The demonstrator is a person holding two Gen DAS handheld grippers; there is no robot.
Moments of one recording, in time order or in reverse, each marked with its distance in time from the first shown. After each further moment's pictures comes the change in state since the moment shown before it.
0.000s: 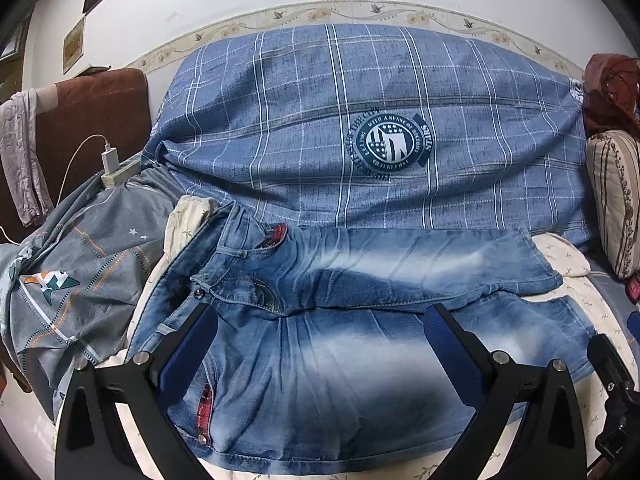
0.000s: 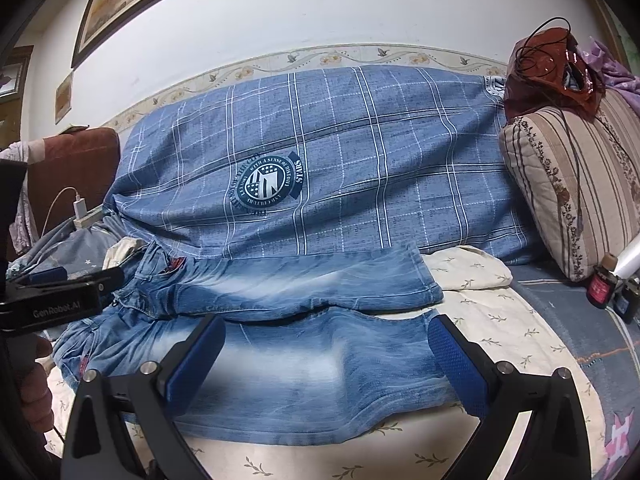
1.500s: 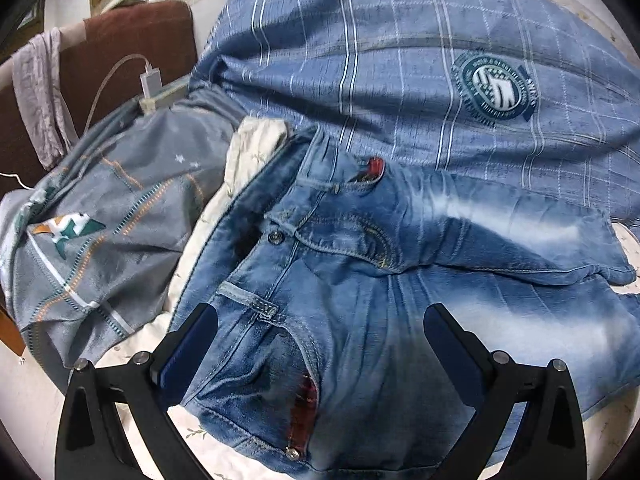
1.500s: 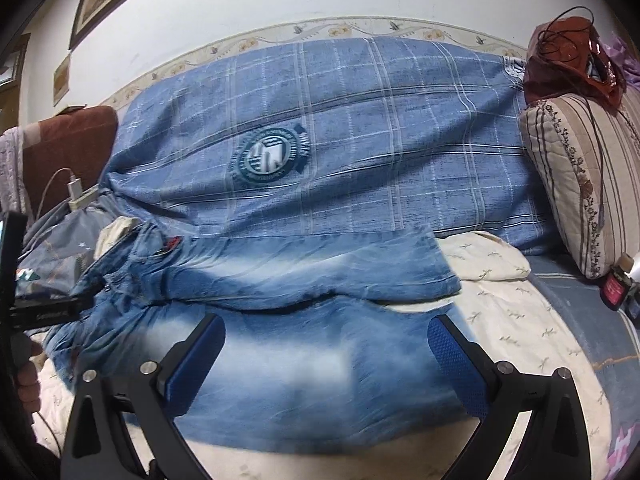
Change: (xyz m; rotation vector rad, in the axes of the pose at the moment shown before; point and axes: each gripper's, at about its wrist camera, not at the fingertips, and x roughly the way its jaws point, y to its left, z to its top) left arm 0.074 0.089 -0.014 -0.097 0.237 0.145; right arm 0.048 -0.011 0.014 -0.025 0.104 -0.016
